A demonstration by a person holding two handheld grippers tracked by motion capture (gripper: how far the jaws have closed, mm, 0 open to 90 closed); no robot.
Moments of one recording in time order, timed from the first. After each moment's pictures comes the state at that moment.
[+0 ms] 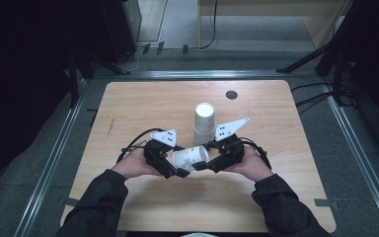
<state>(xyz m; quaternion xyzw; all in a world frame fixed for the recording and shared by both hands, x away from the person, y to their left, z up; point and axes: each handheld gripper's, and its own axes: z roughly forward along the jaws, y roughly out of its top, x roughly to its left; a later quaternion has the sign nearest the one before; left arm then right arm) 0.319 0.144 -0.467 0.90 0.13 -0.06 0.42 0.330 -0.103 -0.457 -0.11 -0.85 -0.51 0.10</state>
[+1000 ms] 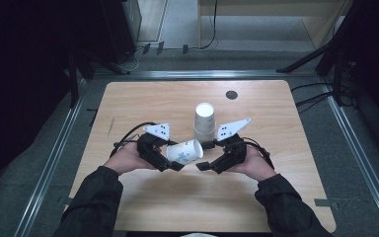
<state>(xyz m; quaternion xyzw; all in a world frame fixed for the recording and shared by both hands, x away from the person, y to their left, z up) 0.327 0.162 -0.448 0.91 0.14 -0.04 0.40 0.332 -0.110 -0.461 -0.12 -0.86 -0.49 0.07</state>
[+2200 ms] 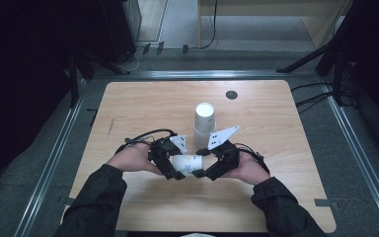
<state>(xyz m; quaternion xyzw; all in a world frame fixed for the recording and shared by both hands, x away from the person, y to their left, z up) 0.323 0.119 -0.463 0.97 0.10 -0.04 0.22 0.323 -0.090 -0.481 -0.11 -0.89 -0.44 0.06</state>
